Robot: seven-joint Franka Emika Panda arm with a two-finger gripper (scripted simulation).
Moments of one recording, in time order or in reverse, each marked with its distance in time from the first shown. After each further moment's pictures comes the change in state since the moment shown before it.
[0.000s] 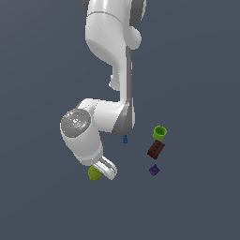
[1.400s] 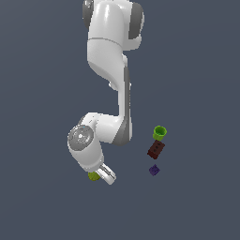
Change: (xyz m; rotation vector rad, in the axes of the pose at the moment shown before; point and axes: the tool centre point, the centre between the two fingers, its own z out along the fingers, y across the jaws) arm 0.005 0.002 0.061 -0.002 0.001 0.026
